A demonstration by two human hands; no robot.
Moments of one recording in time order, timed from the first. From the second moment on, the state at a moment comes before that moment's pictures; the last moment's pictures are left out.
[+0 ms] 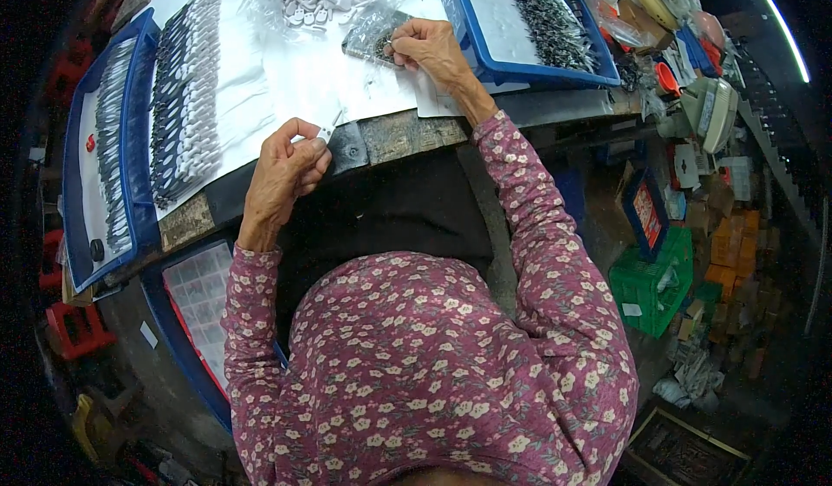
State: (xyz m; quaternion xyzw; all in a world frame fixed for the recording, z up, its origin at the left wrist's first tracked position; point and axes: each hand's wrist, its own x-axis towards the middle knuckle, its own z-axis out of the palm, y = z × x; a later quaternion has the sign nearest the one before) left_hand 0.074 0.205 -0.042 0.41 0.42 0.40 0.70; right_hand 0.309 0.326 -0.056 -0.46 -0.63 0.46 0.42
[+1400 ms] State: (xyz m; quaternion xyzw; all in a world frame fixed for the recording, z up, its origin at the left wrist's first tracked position) left_hand 0.071 0.193 -0.066 0.57 0.52 0.45 0.45; right_hand 0.225 0.225 -0.038 -0.38 -0.82 0.25 0.35
